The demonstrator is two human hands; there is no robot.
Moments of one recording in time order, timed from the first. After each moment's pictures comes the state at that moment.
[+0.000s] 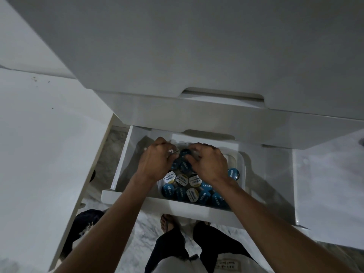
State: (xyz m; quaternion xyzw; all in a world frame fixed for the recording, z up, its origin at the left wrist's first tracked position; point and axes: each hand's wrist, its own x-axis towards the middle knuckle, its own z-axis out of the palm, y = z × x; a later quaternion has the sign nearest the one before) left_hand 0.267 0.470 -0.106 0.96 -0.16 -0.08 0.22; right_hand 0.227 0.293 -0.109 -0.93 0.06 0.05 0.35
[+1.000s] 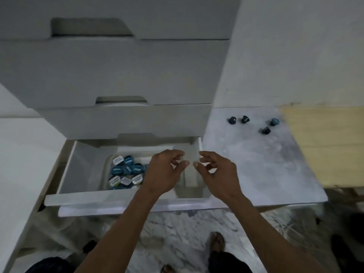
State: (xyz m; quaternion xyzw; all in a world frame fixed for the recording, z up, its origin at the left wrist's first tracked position) left_hand 0.141 0.304 -0.033 0.88 -0.25 -0.04 0.41; right_hand 0.055 0.145 -0.037 -0.85 0.18 -0.14 0.47
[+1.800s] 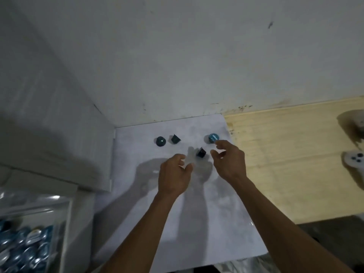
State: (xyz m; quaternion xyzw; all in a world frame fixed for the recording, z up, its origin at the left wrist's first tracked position) left_hand 0.169 -0.103 -0.128 0.89 -0.10 -0.17 0.41; right_hand 0.115 -0.271 -0.124 -0.84 0.34 -0.09 0.41
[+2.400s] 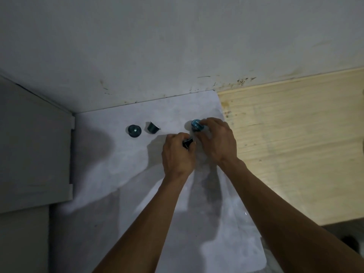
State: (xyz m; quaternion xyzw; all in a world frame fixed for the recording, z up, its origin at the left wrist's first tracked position) left_hand 0.200 -0.201 -0.199 0.92 -0.09 -0.13 0.35; right_hand 0.167 -0.326 -0.214 -0.91 0.24 -0.09 0.33
